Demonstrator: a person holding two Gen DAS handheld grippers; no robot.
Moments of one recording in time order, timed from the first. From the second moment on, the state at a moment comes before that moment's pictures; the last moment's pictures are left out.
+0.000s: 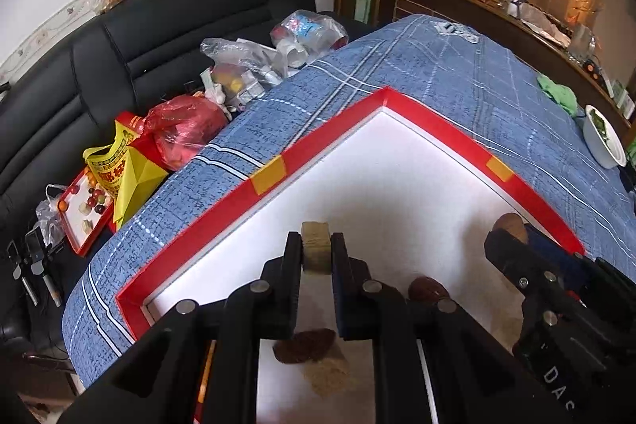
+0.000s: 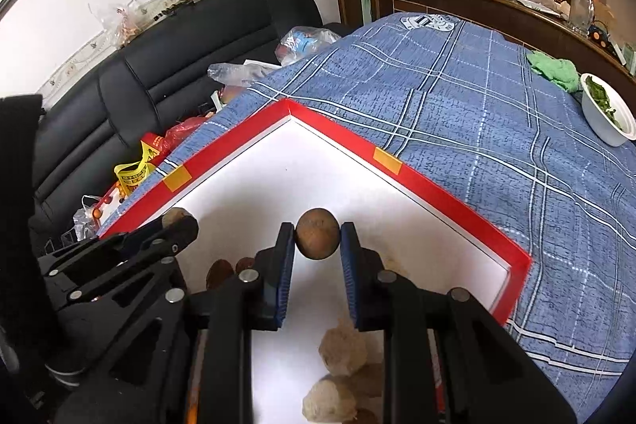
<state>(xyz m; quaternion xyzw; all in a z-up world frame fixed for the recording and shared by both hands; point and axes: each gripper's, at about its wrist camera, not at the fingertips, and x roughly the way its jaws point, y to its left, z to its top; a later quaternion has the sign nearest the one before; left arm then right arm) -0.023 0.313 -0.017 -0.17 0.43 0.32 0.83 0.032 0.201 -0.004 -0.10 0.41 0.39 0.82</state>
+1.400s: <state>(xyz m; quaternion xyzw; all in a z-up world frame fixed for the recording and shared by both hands) -0.064 0.298 0.003 -0.17 0.39 0.35 0.83 0.031 0.175 0.008 -0.09 0.41 0.37 0.83</state>
